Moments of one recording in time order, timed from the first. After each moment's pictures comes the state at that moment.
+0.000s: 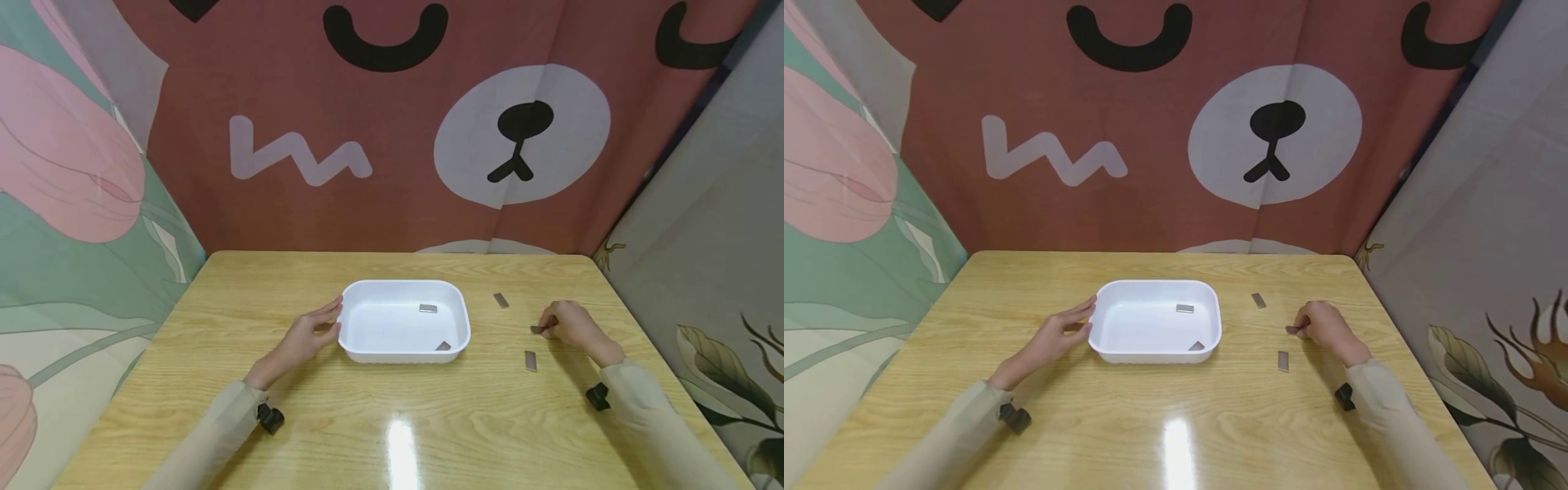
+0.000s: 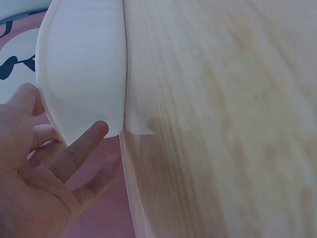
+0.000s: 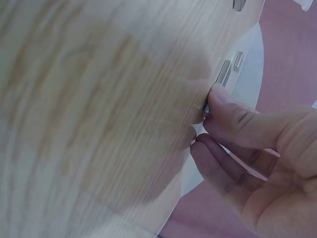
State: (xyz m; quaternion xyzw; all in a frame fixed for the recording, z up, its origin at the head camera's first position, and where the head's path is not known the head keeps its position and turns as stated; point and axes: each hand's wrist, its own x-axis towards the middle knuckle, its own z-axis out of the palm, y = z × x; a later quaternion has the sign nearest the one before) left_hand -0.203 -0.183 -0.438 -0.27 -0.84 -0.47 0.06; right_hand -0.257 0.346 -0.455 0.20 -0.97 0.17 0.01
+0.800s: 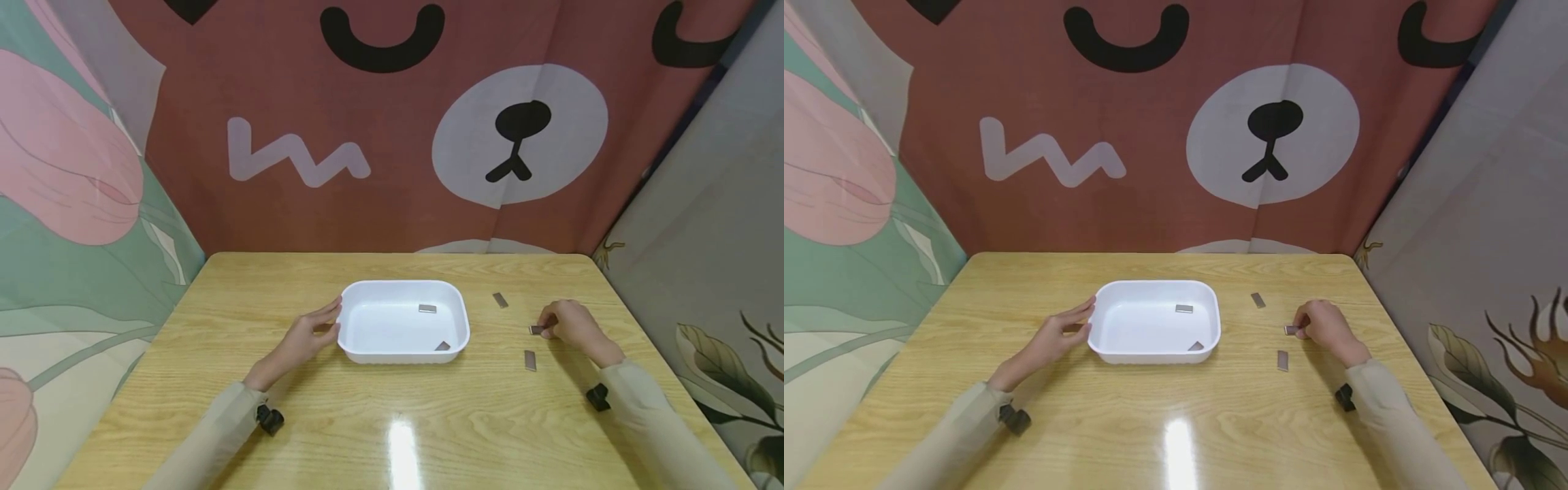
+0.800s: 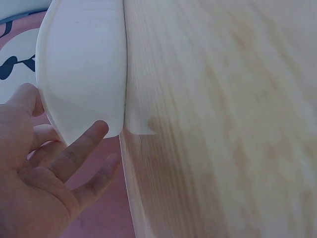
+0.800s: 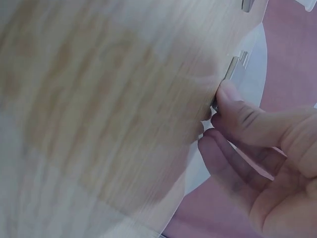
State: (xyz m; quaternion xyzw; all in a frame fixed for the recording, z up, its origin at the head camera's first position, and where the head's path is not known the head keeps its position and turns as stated) left_hand -0.204 -0.182 -0.437 -0.28 -0.83 -0.47 0.06; right_hand -0.253 0.344 -0.456 0.18 -0.97 0.18 0.03
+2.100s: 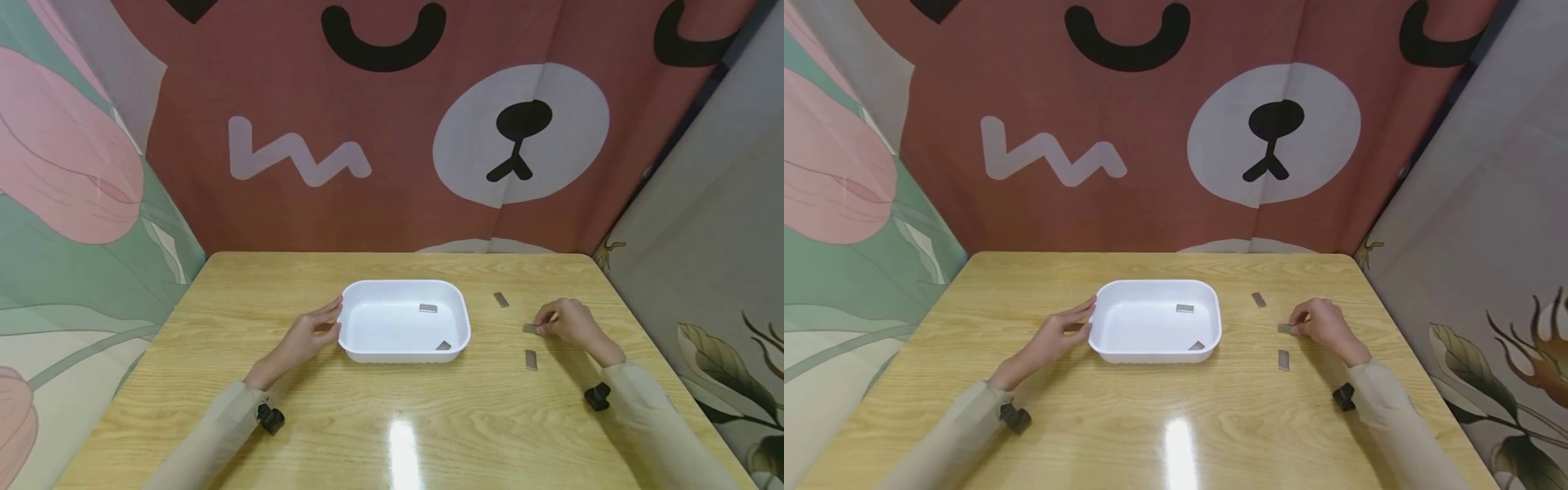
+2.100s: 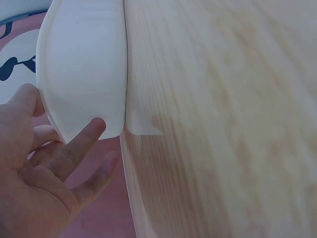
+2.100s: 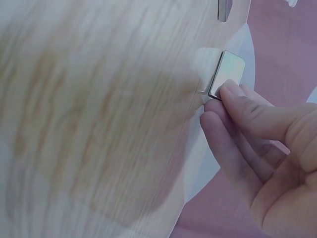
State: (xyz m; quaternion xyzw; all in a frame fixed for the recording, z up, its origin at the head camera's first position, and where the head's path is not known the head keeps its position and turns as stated) left_hand -0.223 -0.193 -0.470 -0.27 -0.83 -0.48 0.05; right_hand -0.253 0.345 -0.454 0.17 -0.96 0.23 0.02
